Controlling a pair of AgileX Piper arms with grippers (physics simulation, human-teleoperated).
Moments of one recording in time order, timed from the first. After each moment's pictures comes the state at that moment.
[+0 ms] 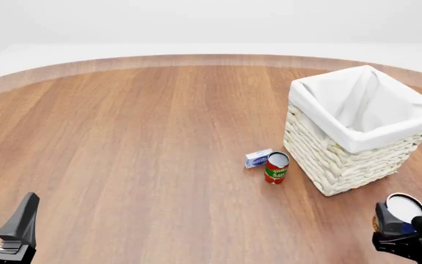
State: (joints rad) left arm -0.01 0.02 0.00 -0.01 0.00; right arm -0.16 0.51 -0.02 -0.08 -0.15
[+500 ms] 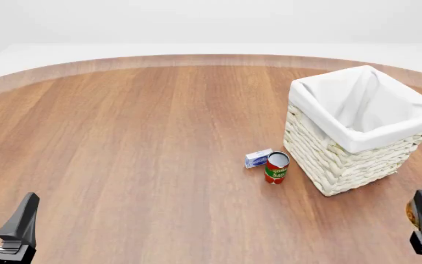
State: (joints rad) left arm -0.01 0.02 0.00 -0.01 0.00; right arm -0.19 0.13 -0.25 0.36 -0.16
